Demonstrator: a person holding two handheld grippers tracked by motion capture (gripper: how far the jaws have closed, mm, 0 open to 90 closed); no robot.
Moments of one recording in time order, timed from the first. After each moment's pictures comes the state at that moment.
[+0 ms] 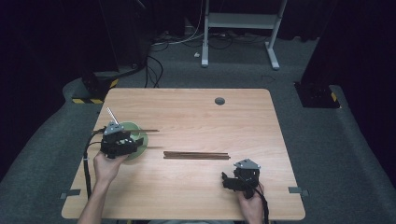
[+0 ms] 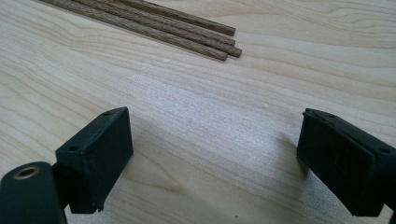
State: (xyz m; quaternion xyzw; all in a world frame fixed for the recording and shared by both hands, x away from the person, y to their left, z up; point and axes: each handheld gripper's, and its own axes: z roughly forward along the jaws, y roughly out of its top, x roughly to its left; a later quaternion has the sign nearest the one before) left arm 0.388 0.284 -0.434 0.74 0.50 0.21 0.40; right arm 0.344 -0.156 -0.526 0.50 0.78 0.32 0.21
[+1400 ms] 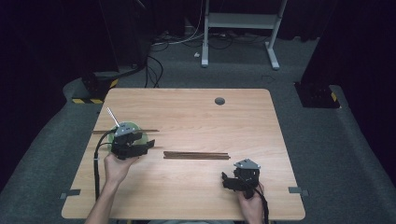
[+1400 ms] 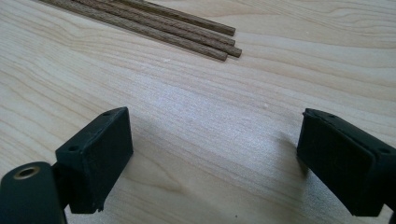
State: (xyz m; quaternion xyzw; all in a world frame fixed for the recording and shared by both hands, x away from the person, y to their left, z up) left arm 0.387 0.253 -0.435 0.75 0.47 0.19 0.42; right arm 0.344 -0.156 -0.526 0.50 0.78 0.32 0.21
